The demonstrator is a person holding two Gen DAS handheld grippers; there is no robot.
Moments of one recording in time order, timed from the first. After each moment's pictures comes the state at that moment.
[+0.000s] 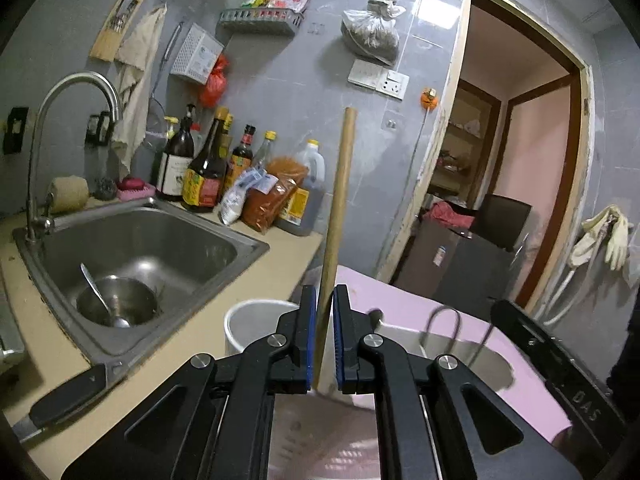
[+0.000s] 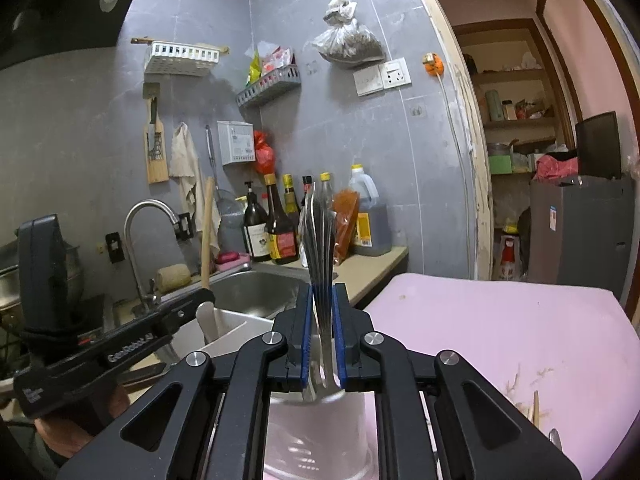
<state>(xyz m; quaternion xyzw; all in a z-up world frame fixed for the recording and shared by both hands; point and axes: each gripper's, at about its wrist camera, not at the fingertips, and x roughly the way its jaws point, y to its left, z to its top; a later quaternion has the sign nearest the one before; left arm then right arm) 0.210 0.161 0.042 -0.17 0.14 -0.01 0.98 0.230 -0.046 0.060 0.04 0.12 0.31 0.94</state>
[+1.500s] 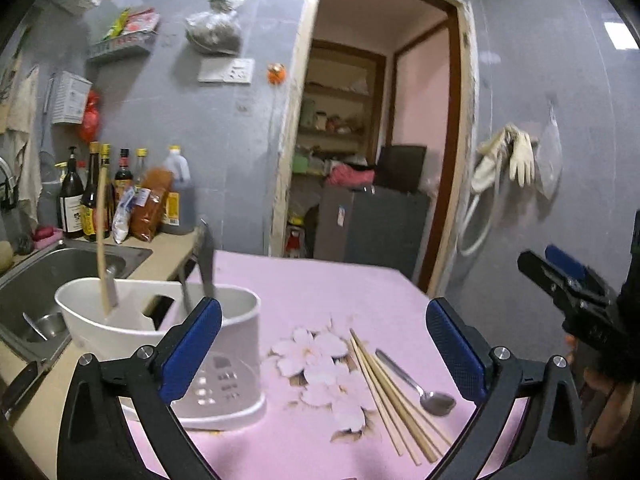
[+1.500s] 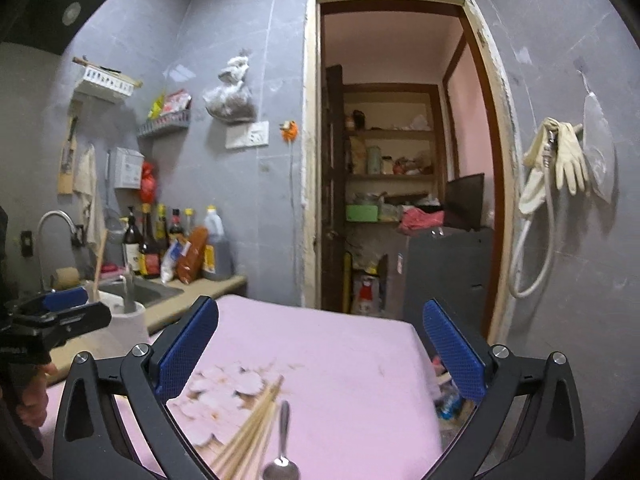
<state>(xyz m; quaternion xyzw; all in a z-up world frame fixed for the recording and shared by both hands) 0.160 0.001 0.070 -0.03 0.15 -0.17 0.97 0.142 -0.245 0.084 -0.02 0.05 0.09 0.99</state>
